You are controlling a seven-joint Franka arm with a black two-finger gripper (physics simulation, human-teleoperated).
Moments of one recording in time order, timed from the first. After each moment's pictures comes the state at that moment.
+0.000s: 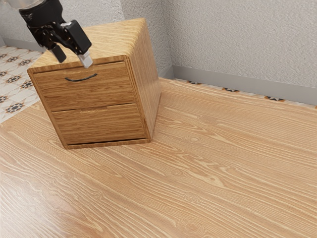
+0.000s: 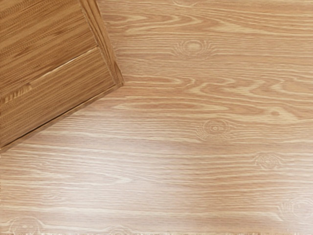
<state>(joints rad) 0.10 -0.01 0.03 -1.10 0.00 1.33 0.09</state>
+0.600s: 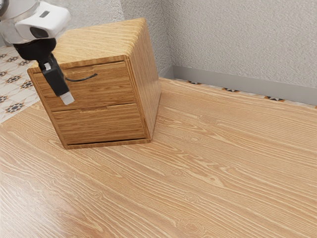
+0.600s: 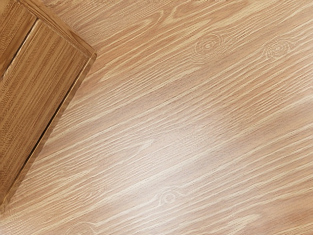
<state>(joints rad) 0.19 -0.23 -0.05 -1.49 0.07 1.47 0.63</state>
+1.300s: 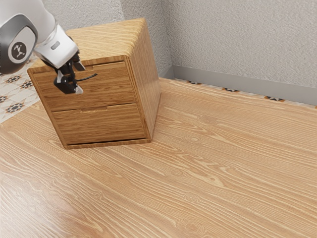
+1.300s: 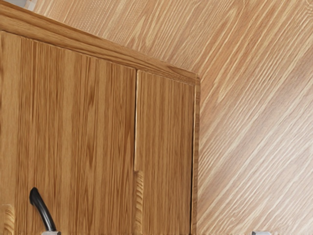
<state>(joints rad) 0.30 -0.15 -0.04 -1.66 0.16 2.01 1.20</state>
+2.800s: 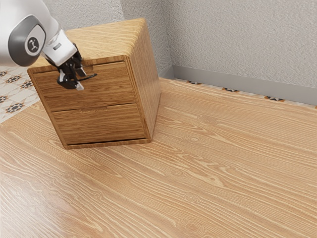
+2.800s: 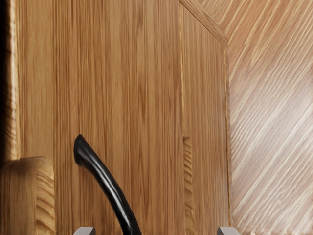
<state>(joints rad) 0.42 0.08 -0.04 -1.46 0.07 1.98 1.39</state>
